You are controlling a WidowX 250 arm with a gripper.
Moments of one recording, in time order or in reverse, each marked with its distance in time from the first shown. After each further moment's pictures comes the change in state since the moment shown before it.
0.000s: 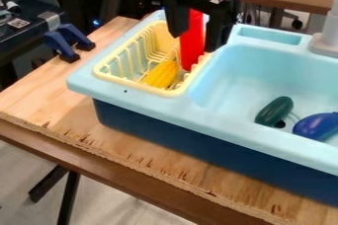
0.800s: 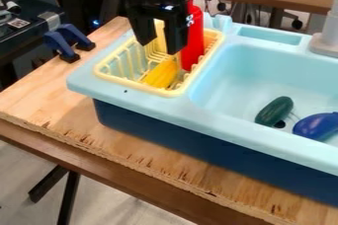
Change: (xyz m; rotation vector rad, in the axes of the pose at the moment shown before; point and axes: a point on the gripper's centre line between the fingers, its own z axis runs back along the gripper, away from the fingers) arm -0.011 0.050 -0.021 -0.129 -0.050 0.015
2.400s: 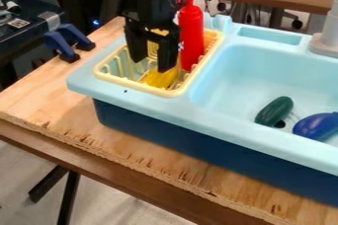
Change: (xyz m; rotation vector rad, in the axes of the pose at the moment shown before) arm 0.014 0.042 -0.052 0.070 0.129 0.051
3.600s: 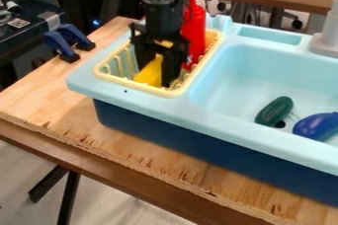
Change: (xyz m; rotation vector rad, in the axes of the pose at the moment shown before) arm -0.005 -0.013 -0.006 0.029 0.006 0.047
